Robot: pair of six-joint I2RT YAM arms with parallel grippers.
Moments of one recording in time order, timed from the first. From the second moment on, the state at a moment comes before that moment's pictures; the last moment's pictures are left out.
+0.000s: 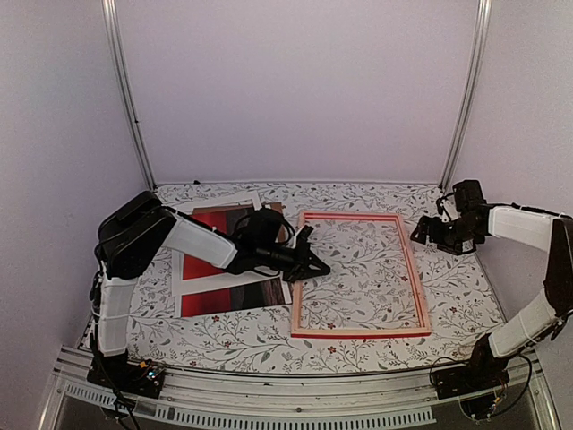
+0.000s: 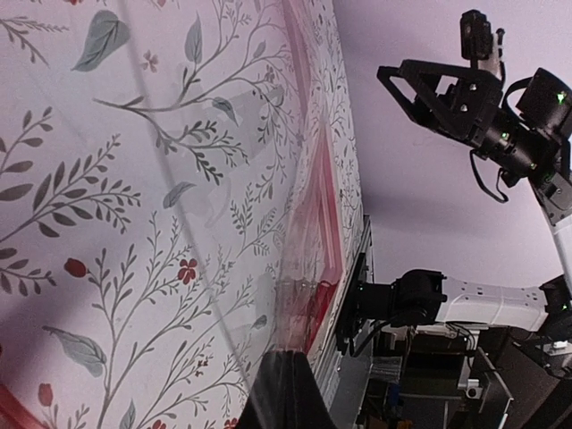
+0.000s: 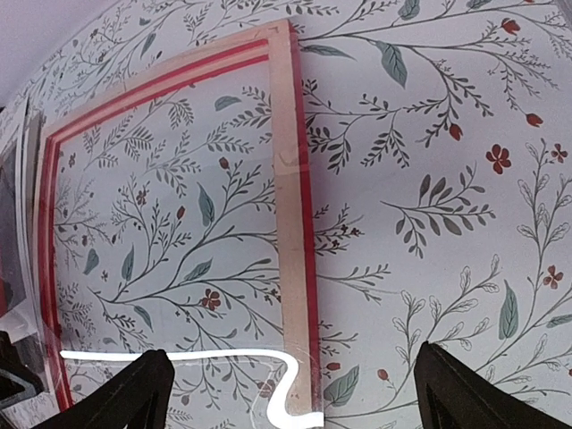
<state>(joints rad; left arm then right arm) -0.81 2.16 1.22 0.45 0.70 -1.05 0.06 1.44 0.89 -0.40 -0.21 0.31</state>
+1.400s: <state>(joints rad) -0.78 2.16 1.21 0.41 0.69 -1.00 0.11 1.53 0.89 -0.37 -0.20 0.29</state>
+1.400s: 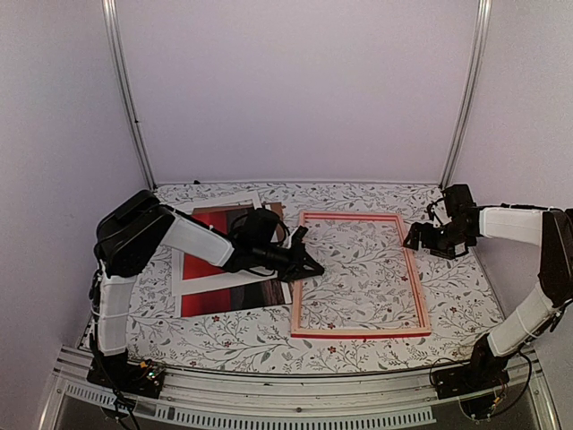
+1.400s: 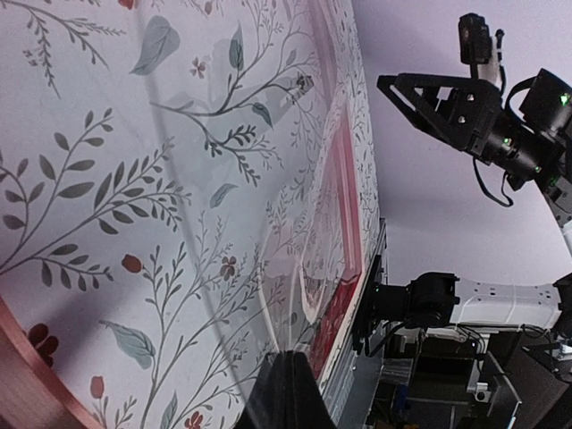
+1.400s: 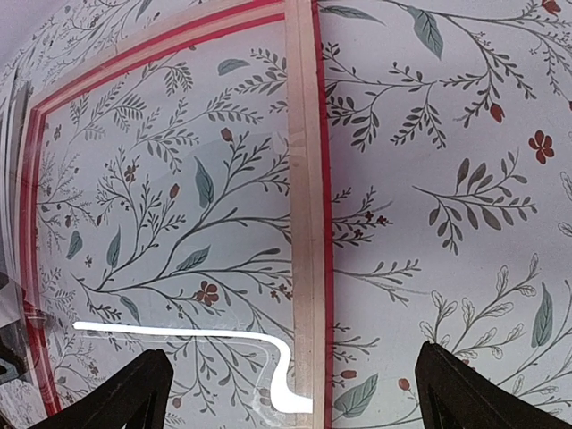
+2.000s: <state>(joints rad) -0.78 2.15 1.20 0.40 0.69 -1.00 0.13 1.55 0.89 -0.37 -0.19 0.28</state>
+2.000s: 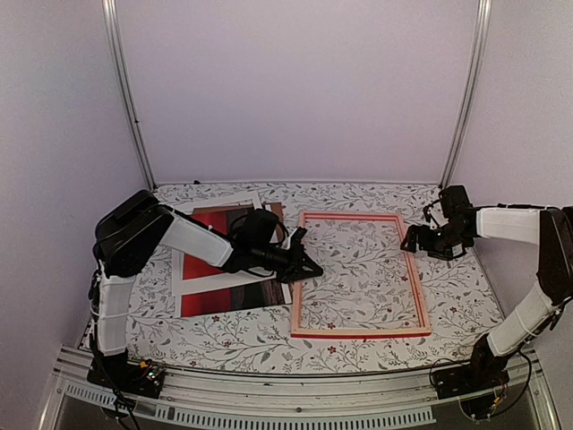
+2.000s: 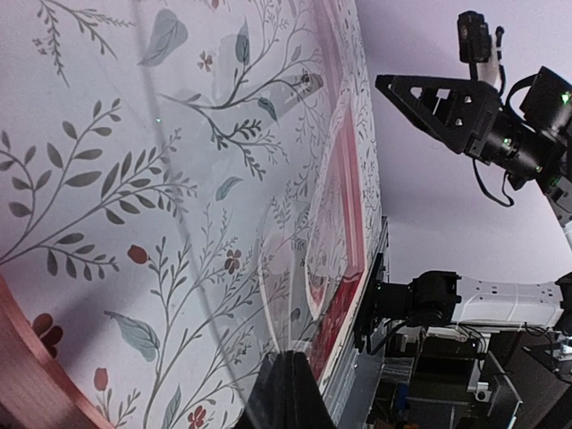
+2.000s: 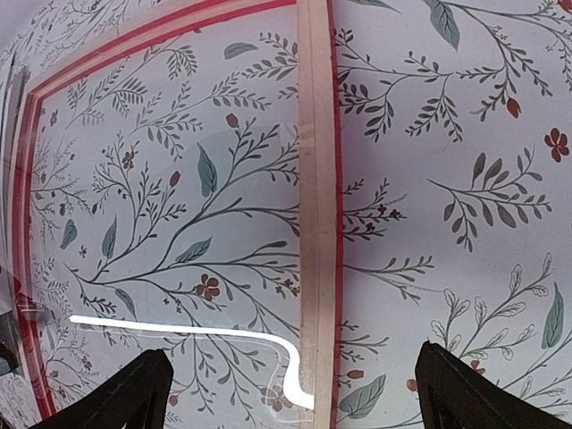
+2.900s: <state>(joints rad) -0.78 2.15 1.19 0.40 0.69 -1.00 0.23 1.61 0.91 -0.37 -0.19 0.28</state>
